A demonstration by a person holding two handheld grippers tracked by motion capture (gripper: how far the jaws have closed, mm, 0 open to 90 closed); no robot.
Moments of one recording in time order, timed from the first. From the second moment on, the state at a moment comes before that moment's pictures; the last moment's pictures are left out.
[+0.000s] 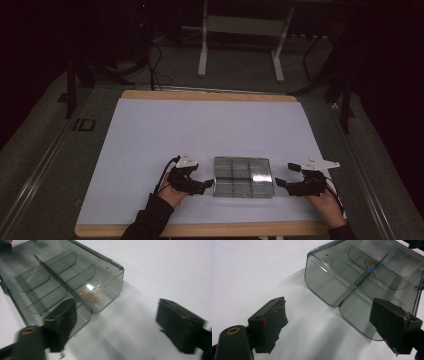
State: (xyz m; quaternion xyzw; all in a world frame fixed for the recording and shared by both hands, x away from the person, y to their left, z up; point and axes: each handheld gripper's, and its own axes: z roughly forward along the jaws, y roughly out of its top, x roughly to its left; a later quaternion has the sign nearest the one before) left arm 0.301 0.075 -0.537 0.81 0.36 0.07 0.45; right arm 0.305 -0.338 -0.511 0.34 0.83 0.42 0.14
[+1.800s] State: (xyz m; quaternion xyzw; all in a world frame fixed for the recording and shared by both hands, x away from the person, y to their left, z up) left arm 0.279 0.136 -0.540 0.77 0.41 0.14 0.47; right arm 0.290 -0.390 -0.533 0.39 0.79 0.40 0.23
